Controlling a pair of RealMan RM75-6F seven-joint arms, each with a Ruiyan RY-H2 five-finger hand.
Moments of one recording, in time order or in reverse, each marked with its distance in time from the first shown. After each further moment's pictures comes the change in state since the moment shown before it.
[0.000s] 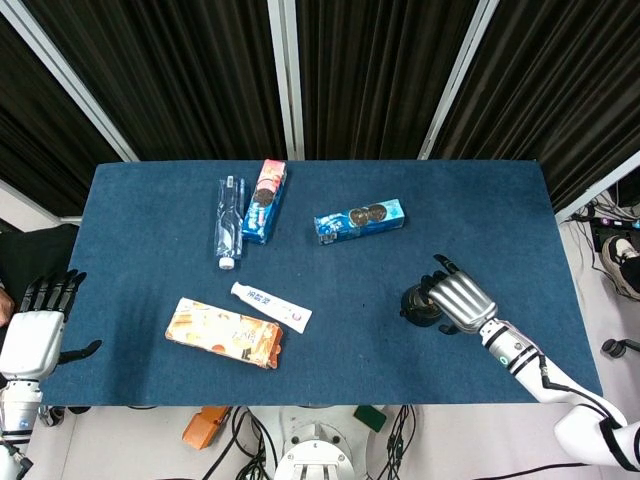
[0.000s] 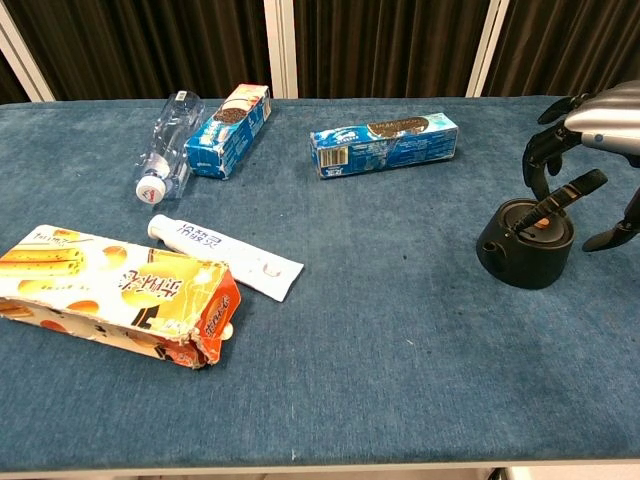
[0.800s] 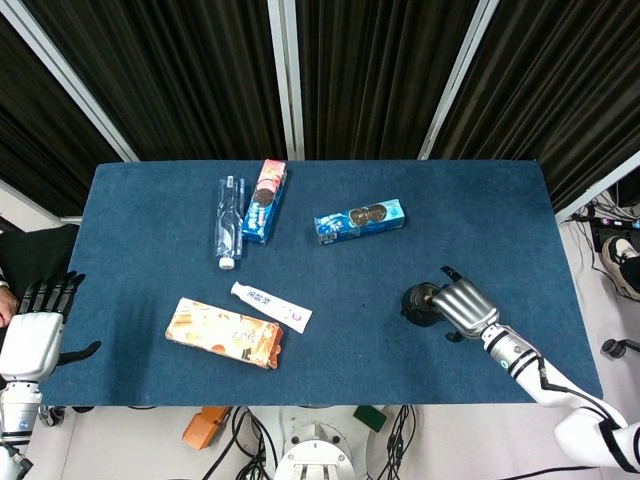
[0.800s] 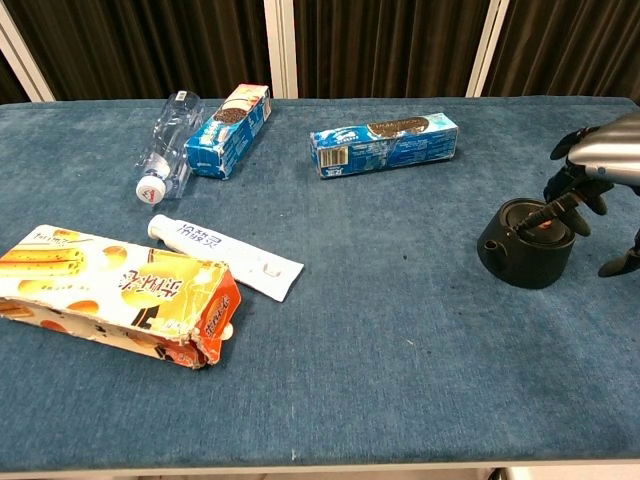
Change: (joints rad) left arm 0.006 -0.010 0.001 0.017 -0.003 0.002 -0.012; right arm 0.021 0.002 -0.053 -0.007 0.083 -0.042 -0.070
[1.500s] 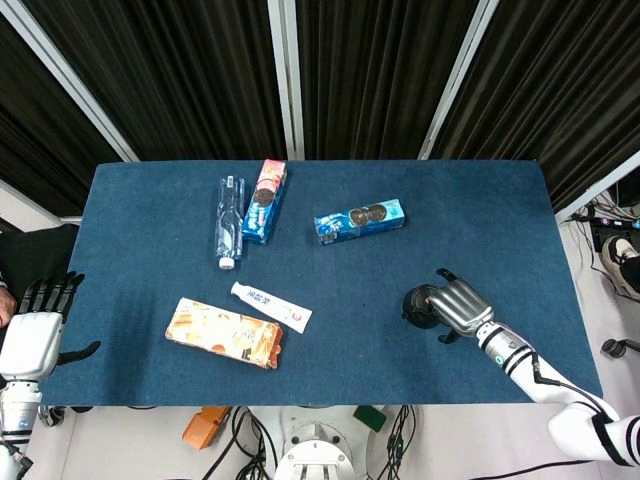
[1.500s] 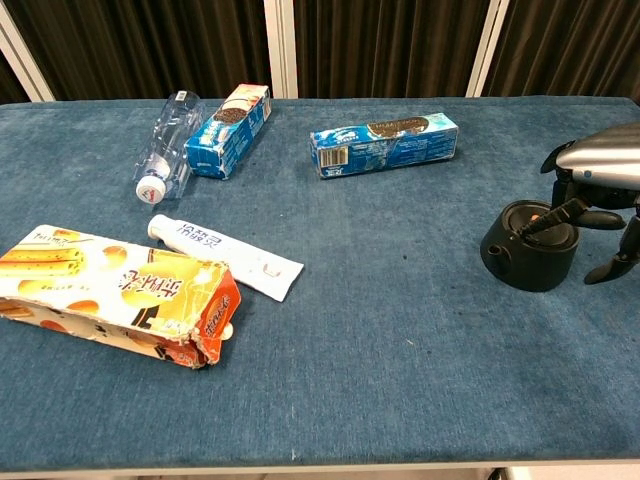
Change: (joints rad) left arm -0.001 -0.005 -0.003 0.014 -0.005 -0.007 -0.014; right arm 0.033 -0.012 0.001 0.001 0.044 -0.037 0.097
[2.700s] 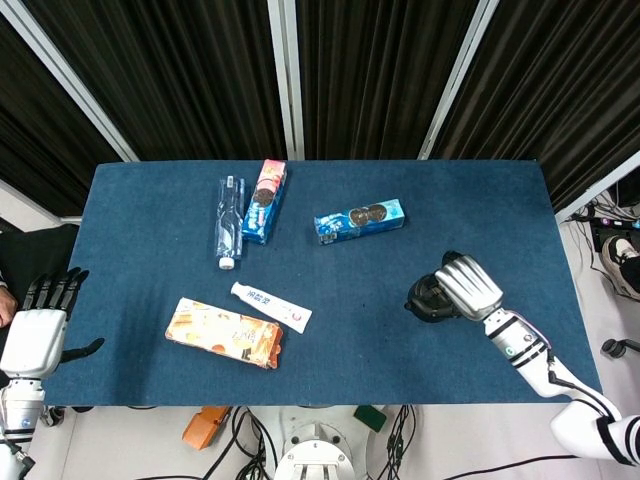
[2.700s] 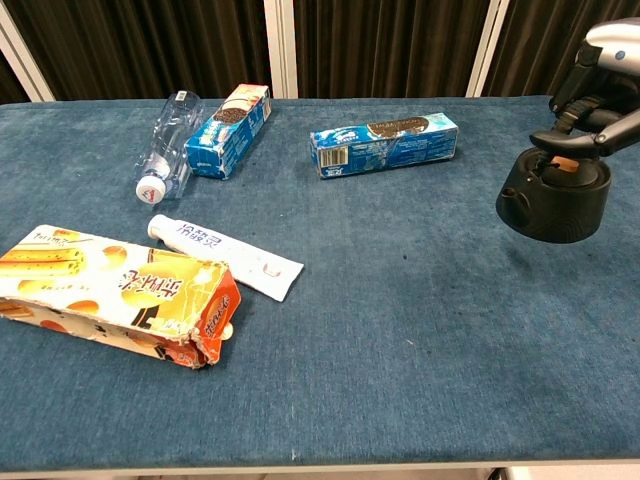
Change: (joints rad) left arm -0.007 0.008 -0.005 -0.029 0.020 0.014 0.023; right arm -0.048 -0.041 0.043 0.089 -0.180 0.306 0.255
